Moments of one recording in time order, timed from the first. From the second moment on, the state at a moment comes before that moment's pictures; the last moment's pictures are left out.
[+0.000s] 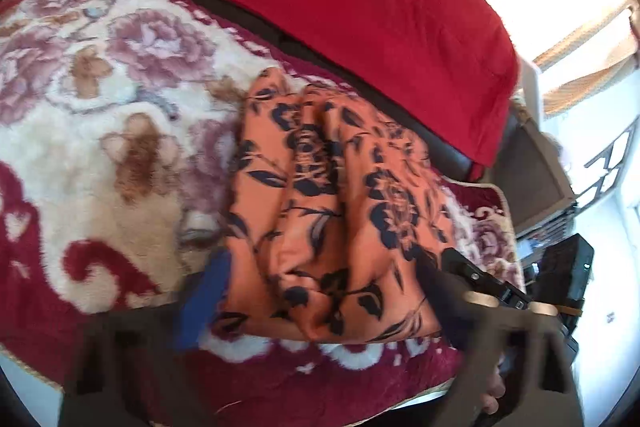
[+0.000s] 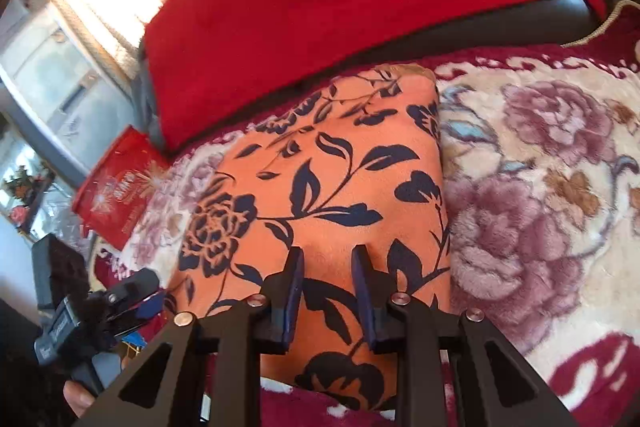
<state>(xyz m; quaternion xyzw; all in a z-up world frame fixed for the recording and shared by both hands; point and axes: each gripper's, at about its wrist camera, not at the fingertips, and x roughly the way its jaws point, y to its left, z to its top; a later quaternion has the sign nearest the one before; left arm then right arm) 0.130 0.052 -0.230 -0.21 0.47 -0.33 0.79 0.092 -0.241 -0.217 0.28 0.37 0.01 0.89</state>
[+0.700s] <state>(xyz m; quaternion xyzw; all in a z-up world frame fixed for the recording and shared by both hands) 0.143 0.007 -0.227 -0.21 0.45 -0.36 0.79 0.167 -0.337 -0.260 0.46 0.36 0.02 0.81</state>
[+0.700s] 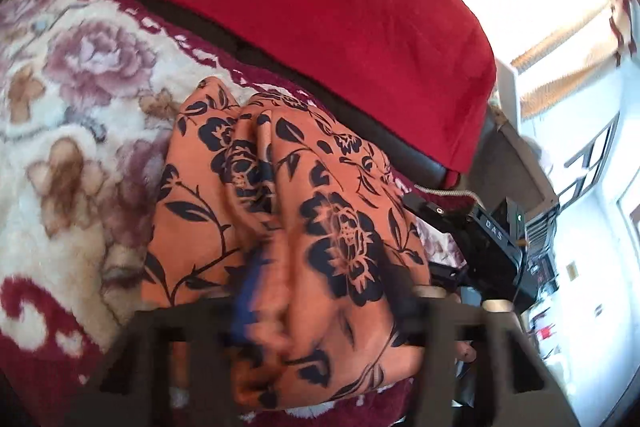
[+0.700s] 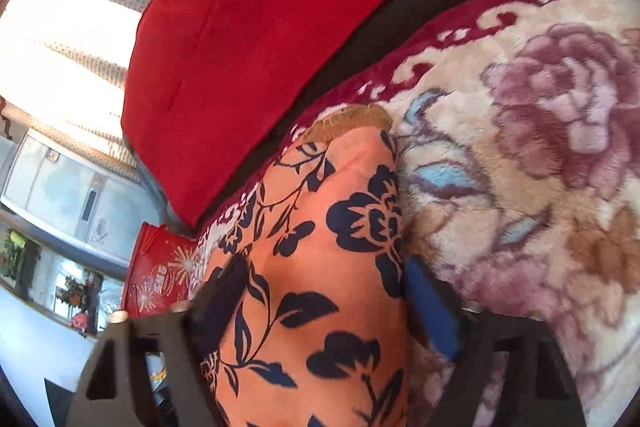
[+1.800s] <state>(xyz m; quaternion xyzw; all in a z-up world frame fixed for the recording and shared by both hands) 0.125 0.035 -0.235 -0.09 0.40 -0.24 0.88 0.125 -0.285 -0.189 0.27 0.28 -0.02 0.92</state>
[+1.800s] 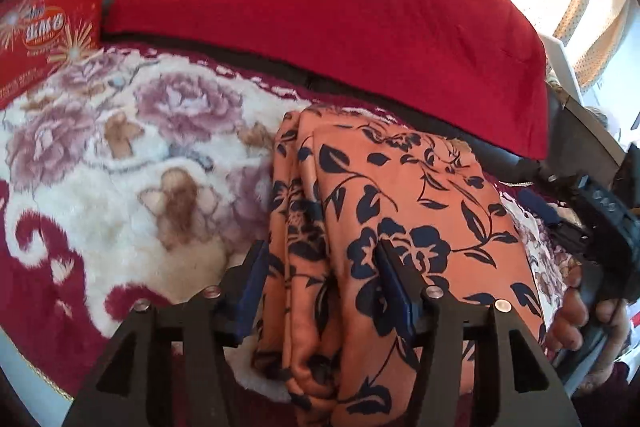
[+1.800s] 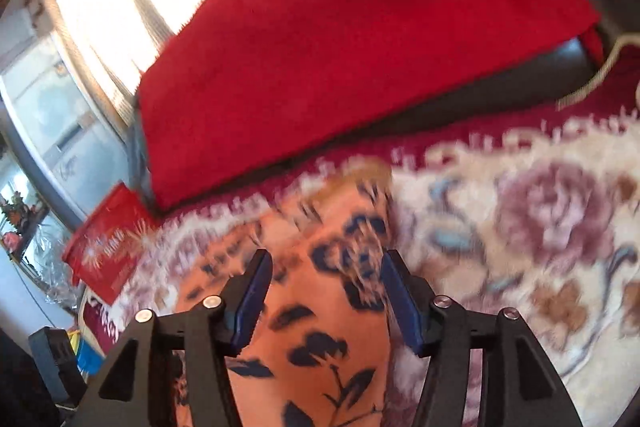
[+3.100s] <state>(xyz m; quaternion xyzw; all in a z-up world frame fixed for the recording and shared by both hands) 0.078 0.069 -0.244 -0.16 0.46 -0.25 0.84 0.069 -0.295 -0.198 0.24 0.35 0.02 0.90</state>
